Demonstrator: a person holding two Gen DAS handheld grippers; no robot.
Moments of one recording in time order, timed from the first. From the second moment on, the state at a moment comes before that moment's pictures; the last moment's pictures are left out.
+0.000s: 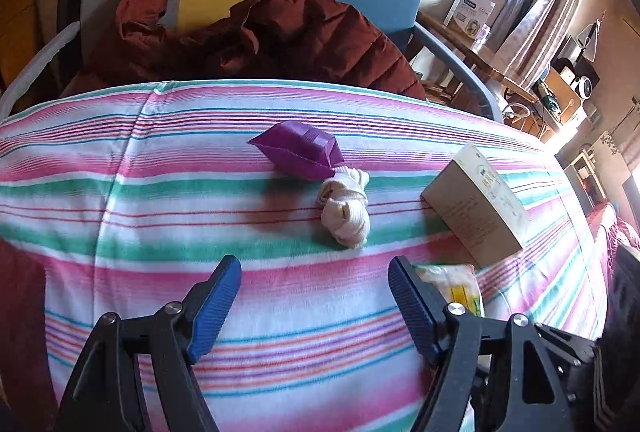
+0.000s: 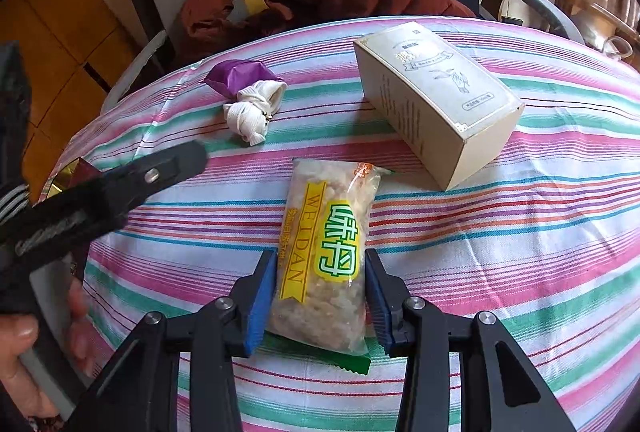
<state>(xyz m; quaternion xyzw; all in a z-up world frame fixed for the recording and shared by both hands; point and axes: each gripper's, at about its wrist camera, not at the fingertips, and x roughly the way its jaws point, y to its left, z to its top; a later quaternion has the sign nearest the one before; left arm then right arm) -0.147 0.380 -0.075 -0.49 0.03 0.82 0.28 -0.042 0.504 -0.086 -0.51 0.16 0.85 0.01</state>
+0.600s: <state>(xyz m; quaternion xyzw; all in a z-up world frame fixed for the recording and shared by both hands) -0.159 0.402 -0.088 -0.42 0.07 0.85 0.30 -0.048 0.509 -0.086 -0.51 0.18 0.84 0.00</state>
